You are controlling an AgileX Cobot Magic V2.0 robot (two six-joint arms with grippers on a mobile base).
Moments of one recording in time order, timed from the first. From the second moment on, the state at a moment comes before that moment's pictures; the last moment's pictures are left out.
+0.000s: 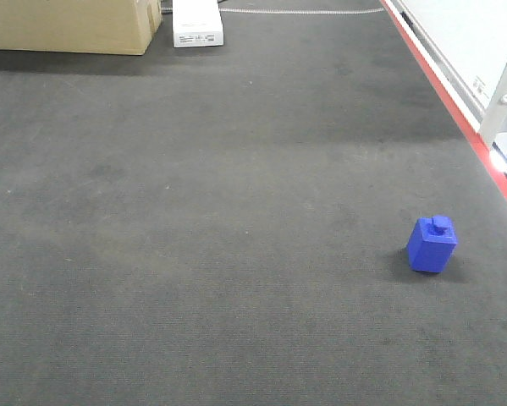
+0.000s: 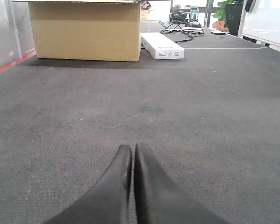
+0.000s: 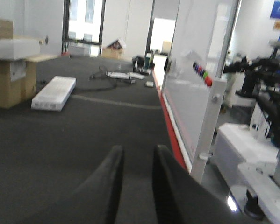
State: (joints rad) left arm 0.02 0.03 0.03 0.01 0.10 -0.04; right arm -0.01 0.39 -0.65 0.03 0.33 -0.20
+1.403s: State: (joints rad) left arm 0.02 0.03 0.03 0.01 0.10 -0.04; right arm -0.01 1.50 -1.41 0.09 1.17 -0.10
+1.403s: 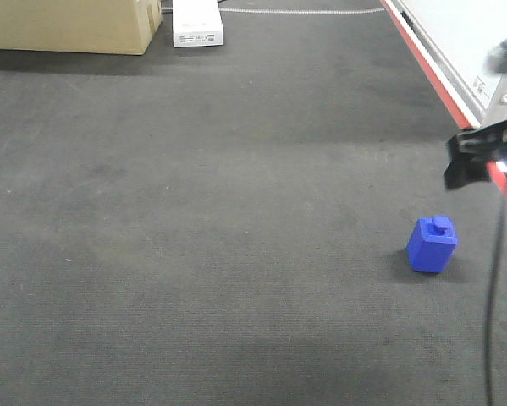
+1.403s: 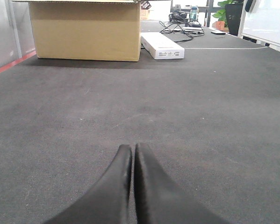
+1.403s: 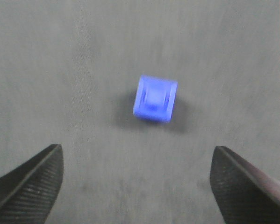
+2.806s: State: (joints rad) left arm 0.02 0.03 0.03 0.01 0.10 -0.04; right arm -0.01 2.01 -1.53 0.04 1.09 -0.01
